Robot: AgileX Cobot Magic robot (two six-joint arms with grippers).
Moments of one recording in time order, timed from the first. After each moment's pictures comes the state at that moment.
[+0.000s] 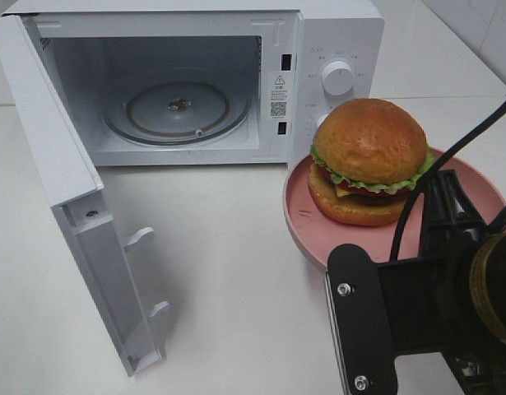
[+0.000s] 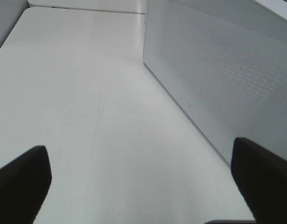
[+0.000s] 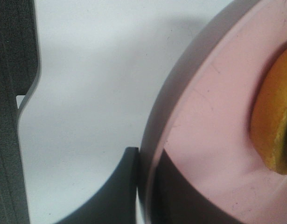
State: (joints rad) left arm 0.13 -0.01 -0.52 -0.19 1.09 0.08; right arm 1.23 1.25 -0.64 -0.65 0.93 -0.06
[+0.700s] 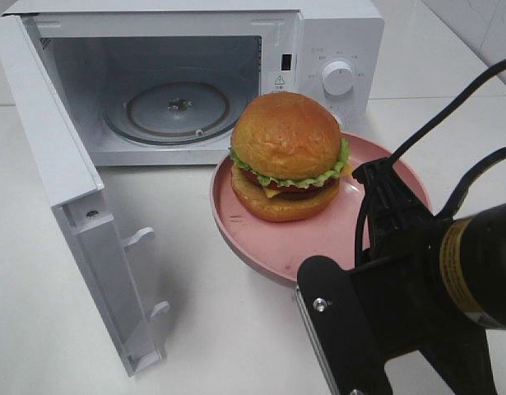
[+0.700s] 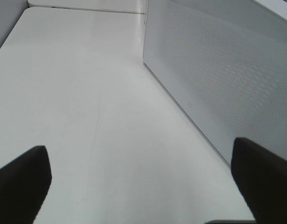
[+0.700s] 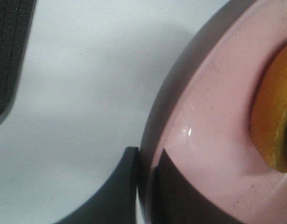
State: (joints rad) left arm 0.13 -0.01 -0.52 -0.19 1.09 0.08; right arm 1.16 1.25 -0.64 -0.68 0.70 -0.33
